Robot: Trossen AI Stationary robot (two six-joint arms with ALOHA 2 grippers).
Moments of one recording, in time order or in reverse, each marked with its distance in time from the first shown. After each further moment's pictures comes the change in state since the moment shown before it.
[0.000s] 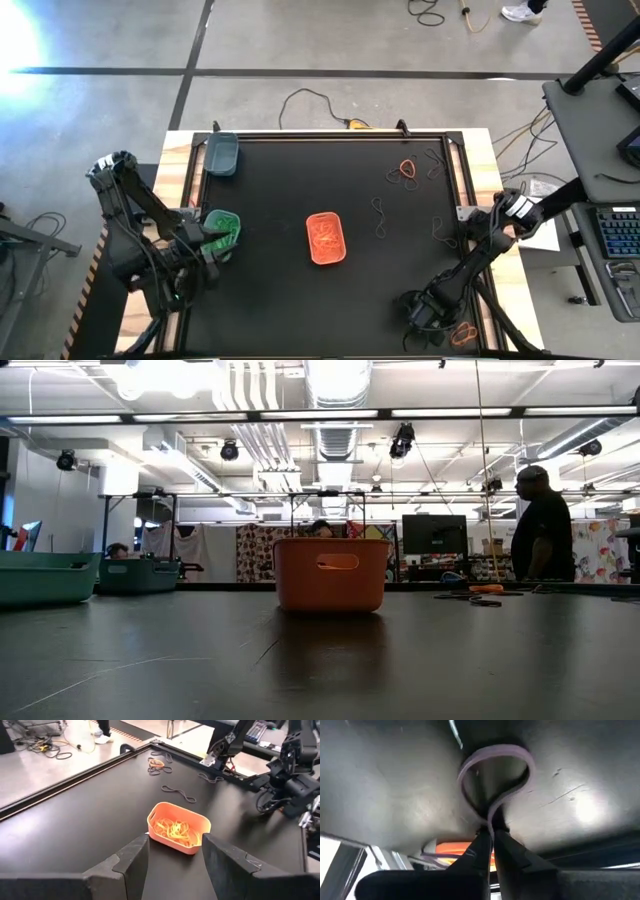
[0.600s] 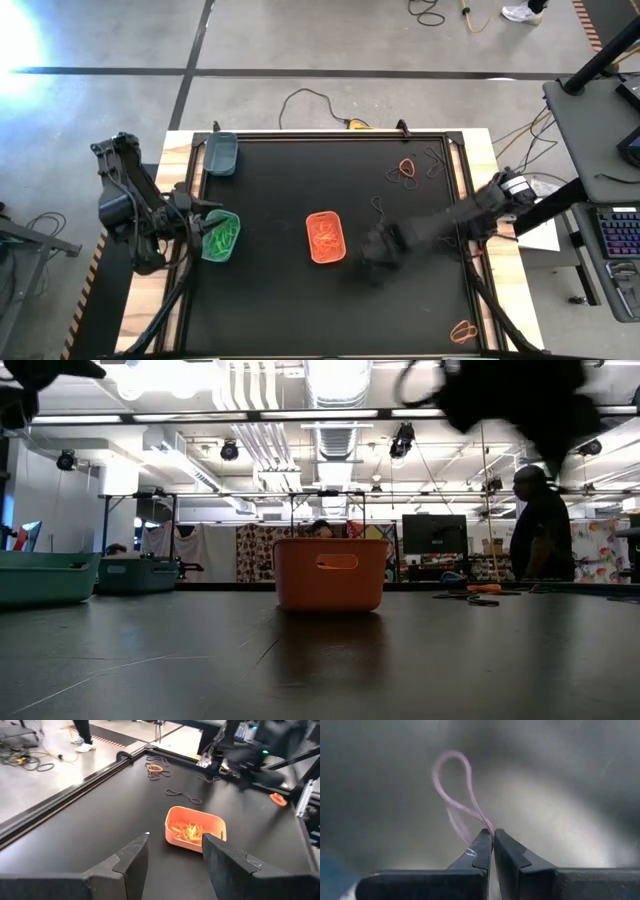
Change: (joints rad) left arm 0.003 -0.437 -0.241 0.095 -0.016 0.341; right arm -0.493 -0.090 0.445 -0.476 0.521 -0.330
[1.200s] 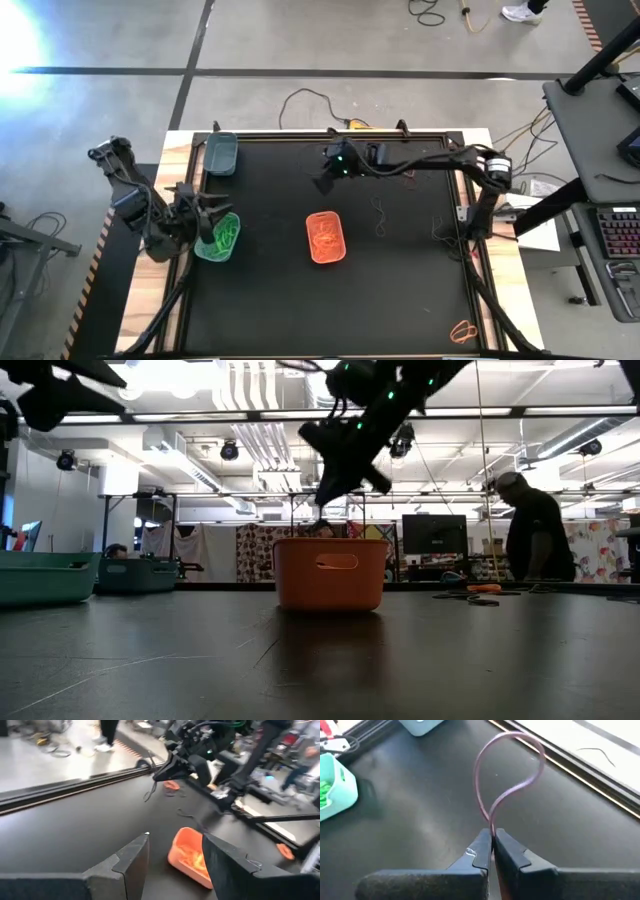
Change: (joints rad) left arm 0.180 -0.176 -0.222 0.319 -0.060 0.032; right arm -0.587 0.102 0.066 0.775 0.278 -0.764
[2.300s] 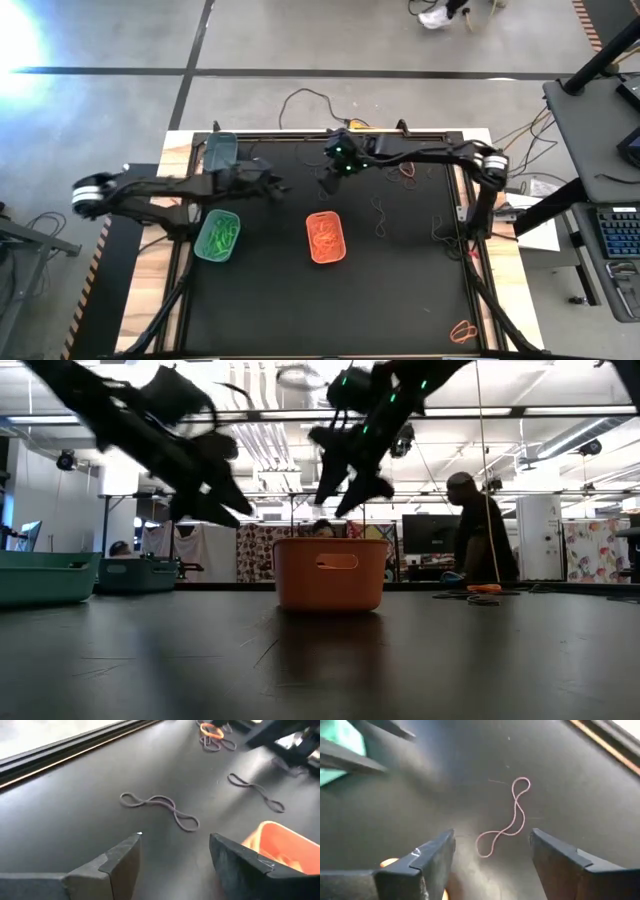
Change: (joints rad) left arm 1.181 0.560 -0.214 1.175 1.069 0.973; right arm -0.052 0.017 0.070 -0.188 -0.196 -0.059
